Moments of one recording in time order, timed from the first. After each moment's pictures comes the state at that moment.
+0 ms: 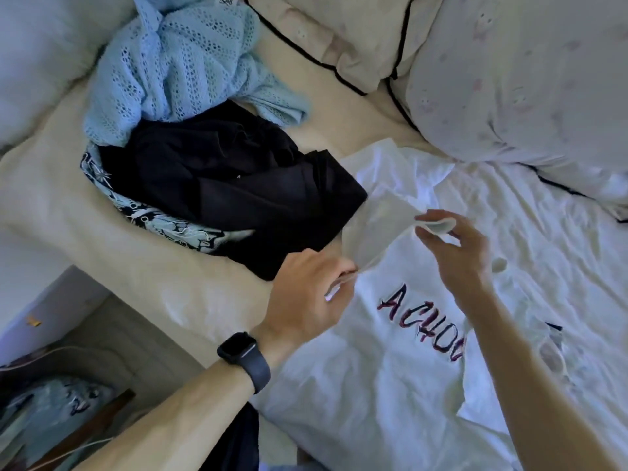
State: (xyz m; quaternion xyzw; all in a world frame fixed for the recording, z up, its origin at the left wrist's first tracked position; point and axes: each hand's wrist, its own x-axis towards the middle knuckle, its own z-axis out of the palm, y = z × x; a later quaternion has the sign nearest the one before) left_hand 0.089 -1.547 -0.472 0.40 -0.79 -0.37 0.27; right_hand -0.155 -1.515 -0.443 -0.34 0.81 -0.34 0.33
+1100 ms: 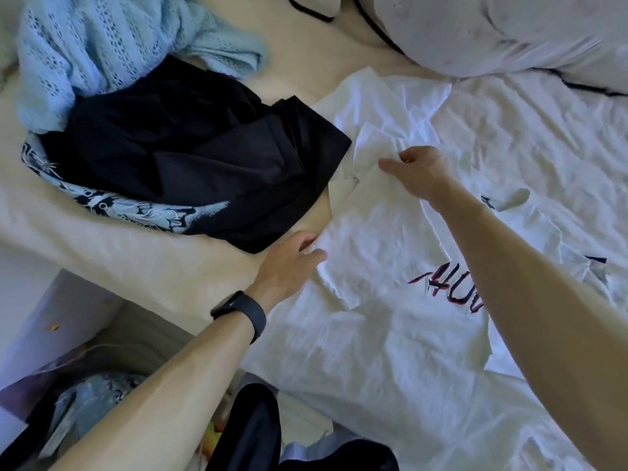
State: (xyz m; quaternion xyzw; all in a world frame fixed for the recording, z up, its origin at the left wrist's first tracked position) left_hand 0.085 -1.530 -0.544 0.54 -0.57 -0.61 -0.08; right_hand -0.193 -1.550 -0.534 -0.26 0.85 -0.14 0.43
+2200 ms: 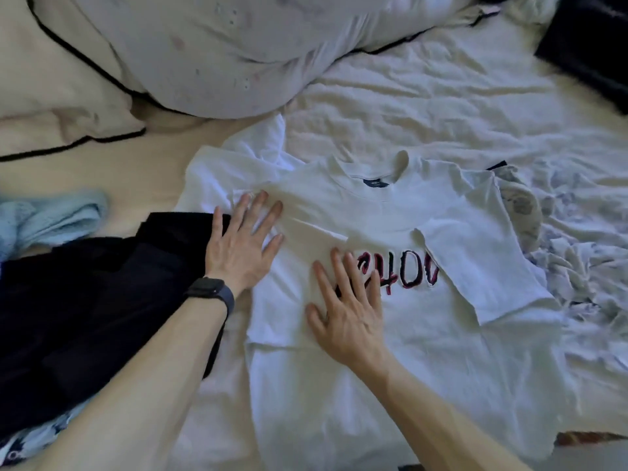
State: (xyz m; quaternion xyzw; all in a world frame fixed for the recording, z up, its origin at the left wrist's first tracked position) left_hand -0.046 -1.630 -0.598 0.16 -0.96 -0.09 -0.19; right_hand -0.051 -1.388 -0.588 -0.32 0.94 -0.05 0.11
